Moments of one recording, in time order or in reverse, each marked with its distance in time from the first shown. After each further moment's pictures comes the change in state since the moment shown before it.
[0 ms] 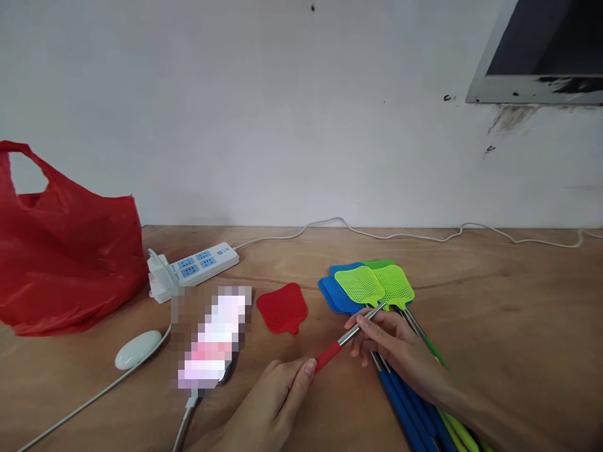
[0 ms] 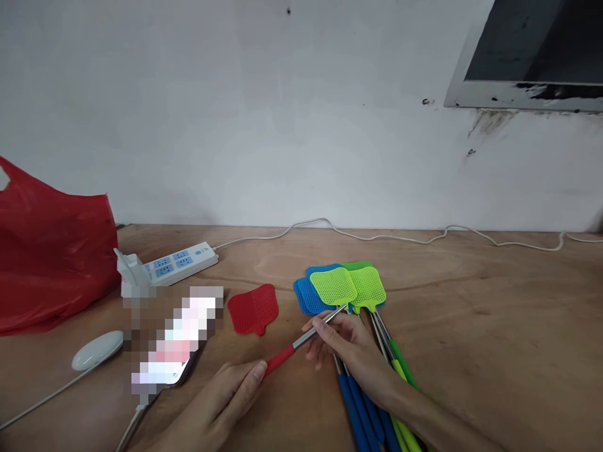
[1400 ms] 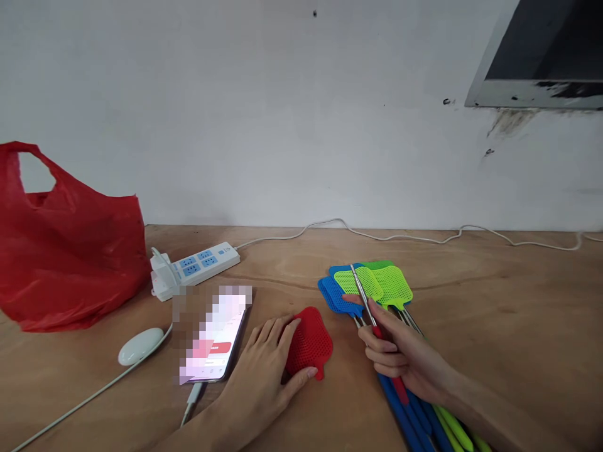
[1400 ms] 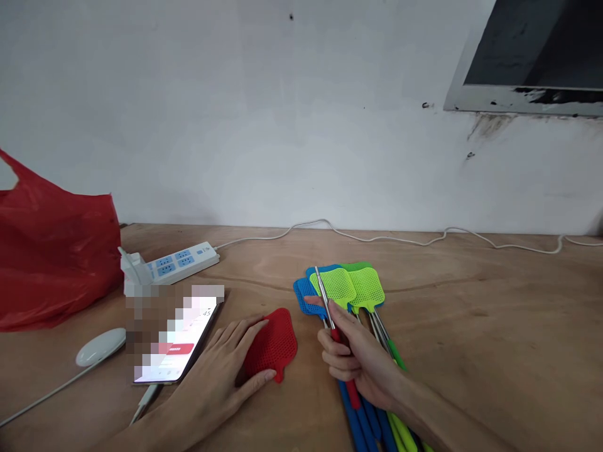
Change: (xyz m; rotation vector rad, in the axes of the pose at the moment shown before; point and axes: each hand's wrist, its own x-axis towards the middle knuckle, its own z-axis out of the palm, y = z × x) left_hand 0.020 -0.031 -0.007 0.545 0.213 0.207; right_hand -0.003 -0.011 -0.007 0.443 -0.121 0.308
